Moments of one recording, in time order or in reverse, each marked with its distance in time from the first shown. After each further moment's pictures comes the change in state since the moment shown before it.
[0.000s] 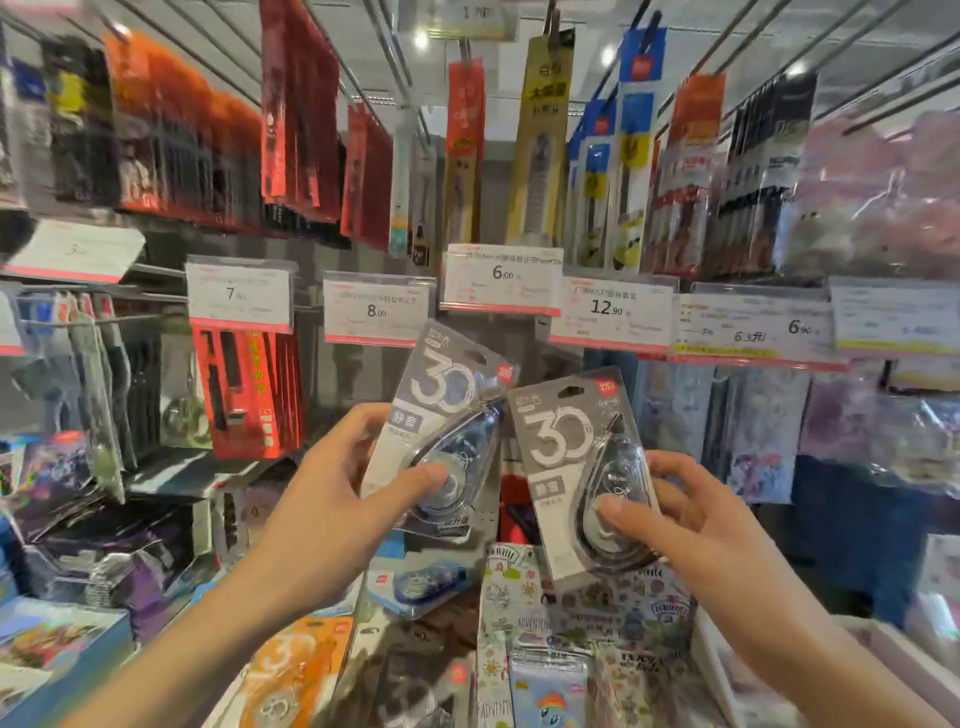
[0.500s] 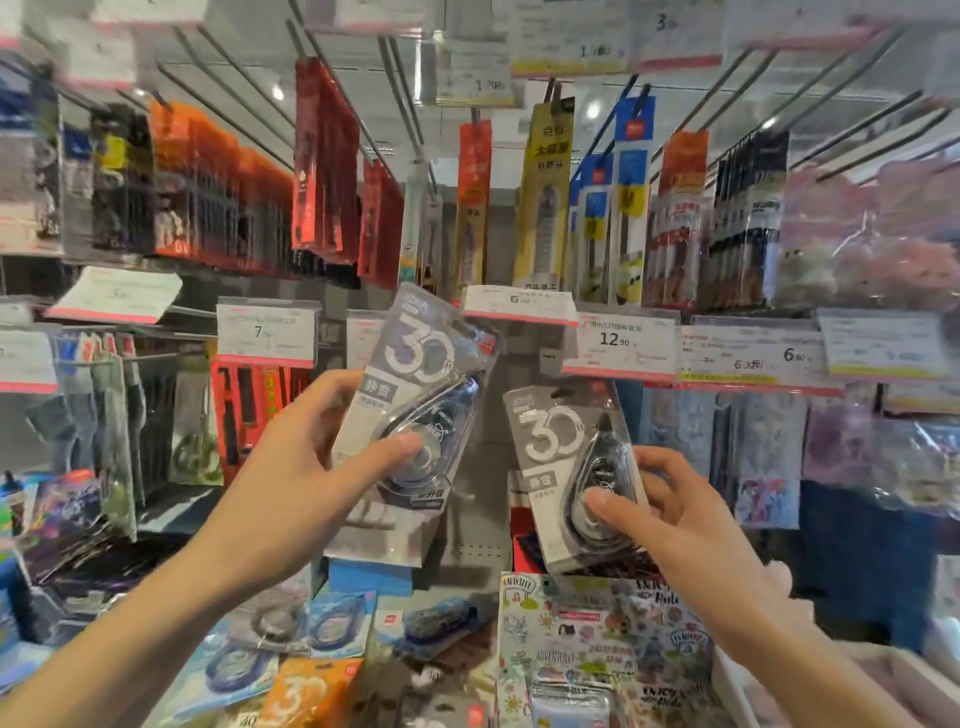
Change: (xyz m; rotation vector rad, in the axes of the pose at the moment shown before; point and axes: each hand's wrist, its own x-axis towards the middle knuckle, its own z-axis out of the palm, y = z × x) left_hand 0.013 0.026 -0.043 0.092 0.035 0.175; right_hand 0.020 -0.002 0.019 -0.082 0.078 -0.125
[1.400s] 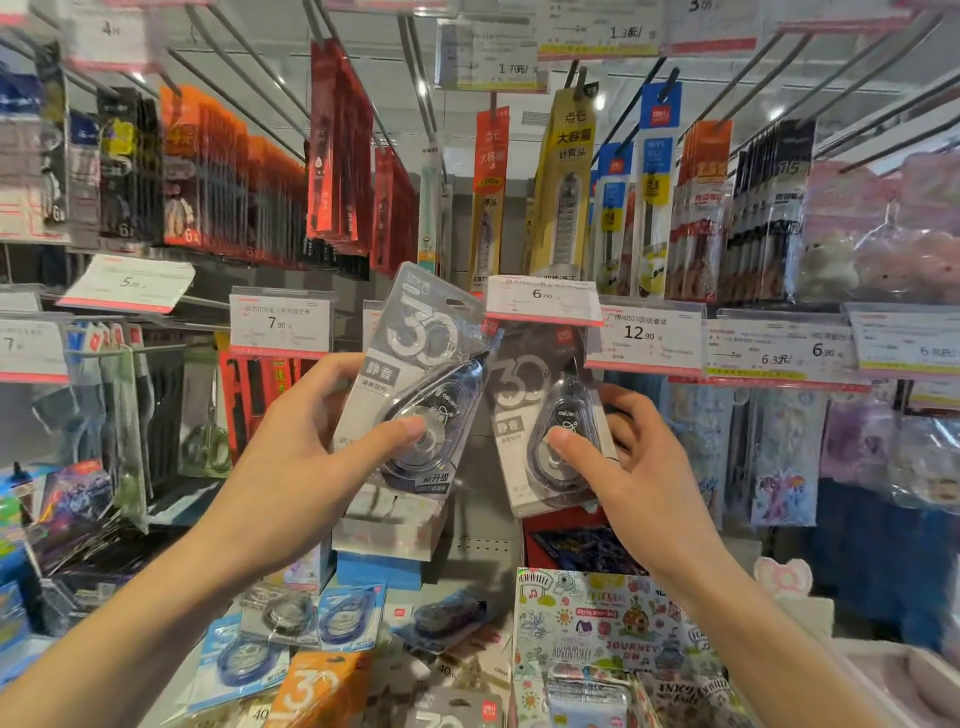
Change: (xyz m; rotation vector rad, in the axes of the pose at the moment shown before) left_hand 0.005 -0.004 -0.010 -0.063 0.014 -0.014; right_hand 0.028 -0.017 0.046 -0.099 0.099 -0.121
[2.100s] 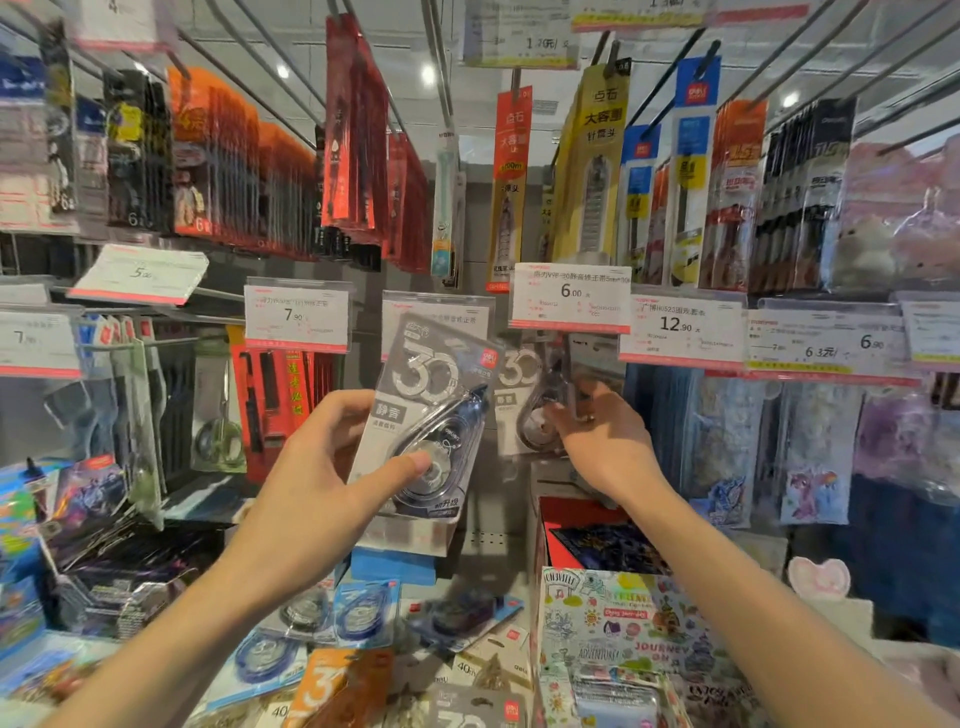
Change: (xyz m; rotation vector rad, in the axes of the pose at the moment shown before) left_hand -0.006 -0.044 -0.004 0.051 0.020 -0.103; right_hand 0.087 0.041 0.037 -0.540 0.033 0.172
